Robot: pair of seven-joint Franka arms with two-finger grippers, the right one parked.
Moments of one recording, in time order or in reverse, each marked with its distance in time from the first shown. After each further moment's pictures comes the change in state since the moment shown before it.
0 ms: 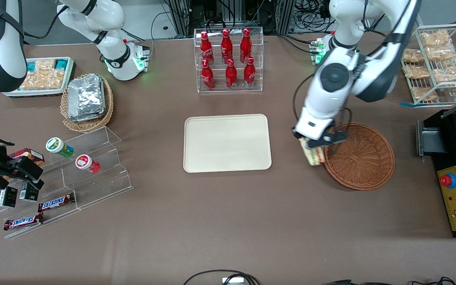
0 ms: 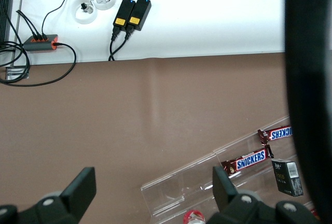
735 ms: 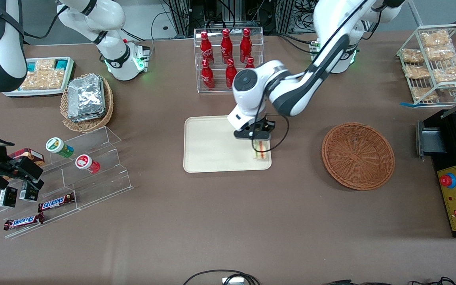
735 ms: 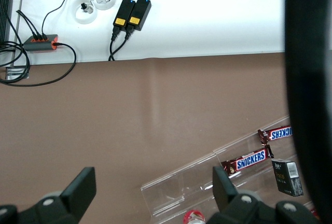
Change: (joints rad) arm -0.302 0.387 -0.007 0.207 0.287 0.018 -0.127
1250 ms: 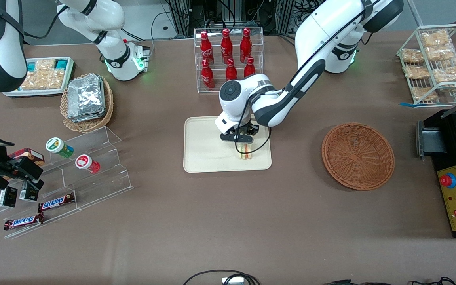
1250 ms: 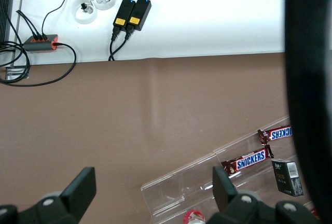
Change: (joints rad) arm -0.060 0.144 0.001 0.044 0.049 0.067 -0.079
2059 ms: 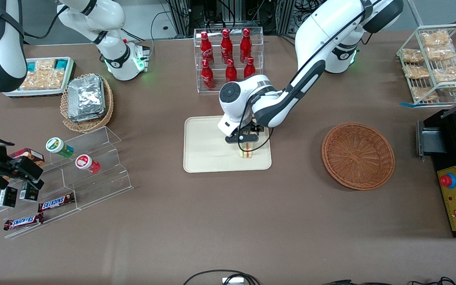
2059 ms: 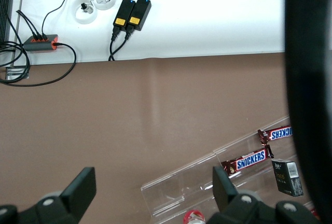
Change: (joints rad) arm 0.007 -0.019 0.004 0.018 0.000 -0.048 -0.189
